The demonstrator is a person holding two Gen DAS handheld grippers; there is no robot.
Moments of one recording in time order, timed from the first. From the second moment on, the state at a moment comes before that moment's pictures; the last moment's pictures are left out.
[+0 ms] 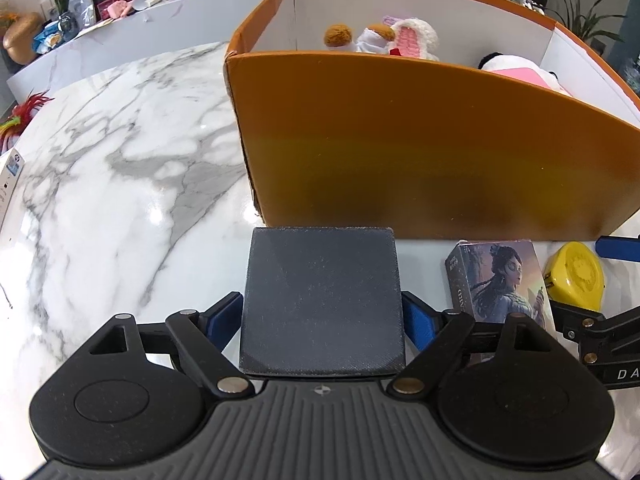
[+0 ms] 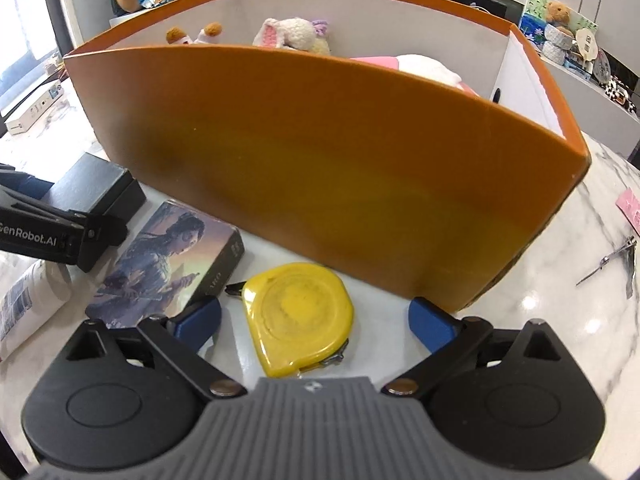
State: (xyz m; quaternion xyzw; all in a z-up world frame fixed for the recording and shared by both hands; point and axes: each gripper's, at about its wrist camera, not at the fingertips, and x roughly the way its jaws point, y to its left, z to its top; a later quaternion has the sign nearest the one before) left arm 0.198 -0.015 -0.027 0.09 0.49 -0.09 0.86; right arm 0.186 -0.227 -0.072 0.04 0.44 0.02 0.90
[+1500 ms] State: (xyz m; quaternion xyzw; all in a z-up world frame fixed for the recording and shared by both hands) left arm 0.172 -0.019 0.004 0.10 0.48 -0.13 0.86; right arm 0.147 -0.237 -0.042 0.06 0.42 0.02 0.91
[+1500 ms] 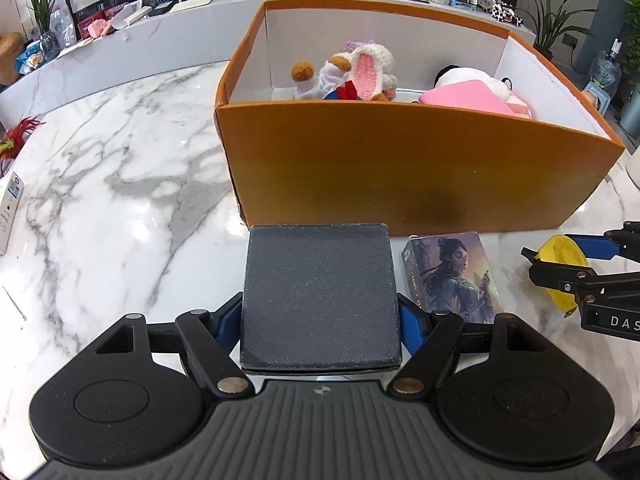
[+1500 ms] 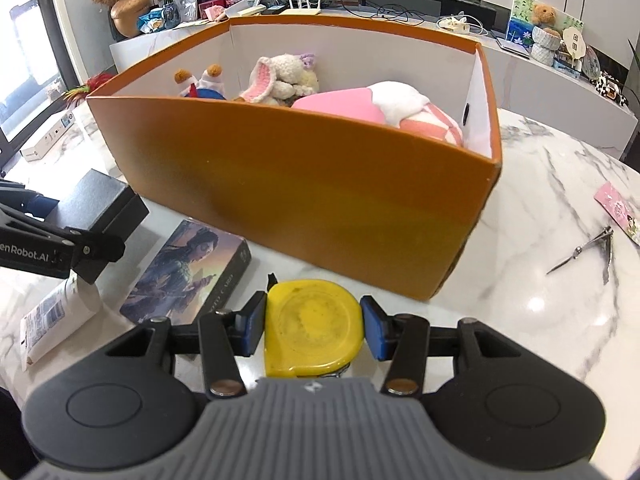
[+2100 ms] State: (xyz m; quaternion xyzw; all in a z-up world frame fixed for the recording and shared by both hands) left arm 0.152 -0.024 0.034 0.09 0.46 -0.14 0.87; right arm 0.103 -0.237 -0.001 0.08 0.39 0.03 0.92
